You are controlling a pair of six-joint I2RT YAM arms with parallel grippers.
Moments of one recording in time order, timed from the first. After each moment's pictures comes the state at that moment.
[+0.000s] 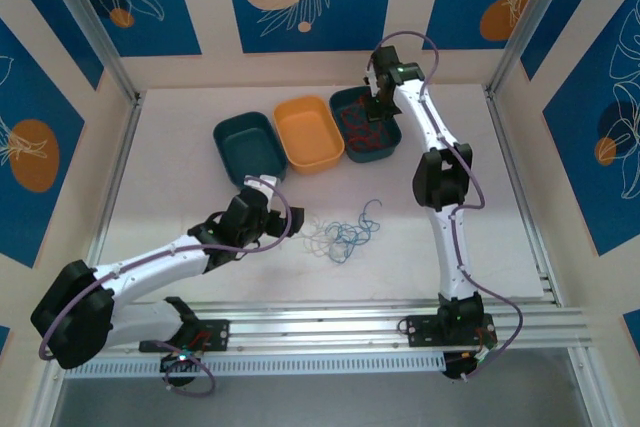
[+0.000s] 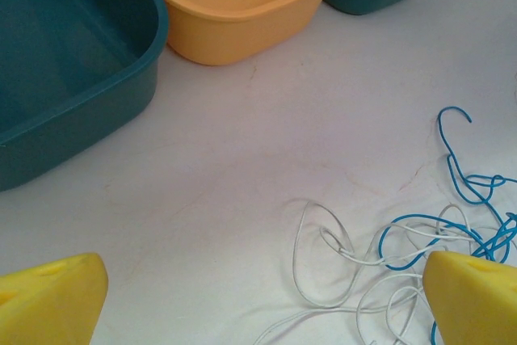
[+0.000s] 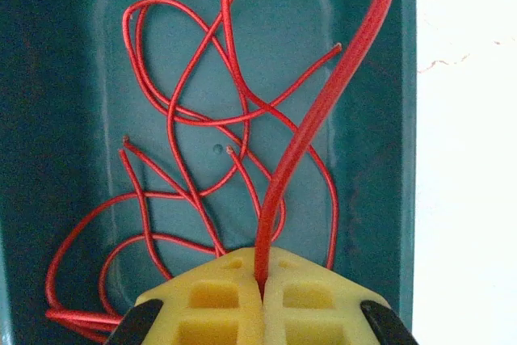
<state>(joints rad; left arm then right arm) -0.77 1.17 0.57 -0.02 -0.18 -0.42 0.24 2.49 2.53 -1.20 0.03 -0.02</state>
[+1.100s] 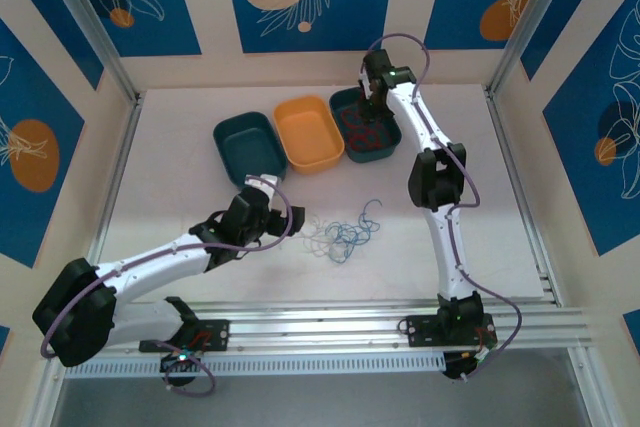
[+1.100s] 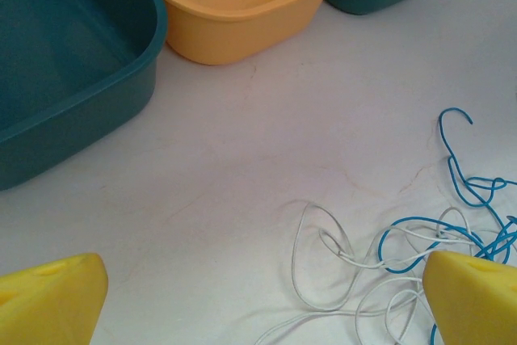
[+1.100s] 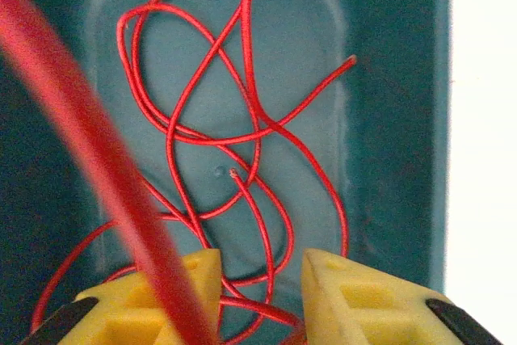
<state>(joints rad) -0.77 1.19 0.58 -0.02 -0.18 -0.43 0.27 2.50 2.53 -1.16 0.09 -0.02</state>
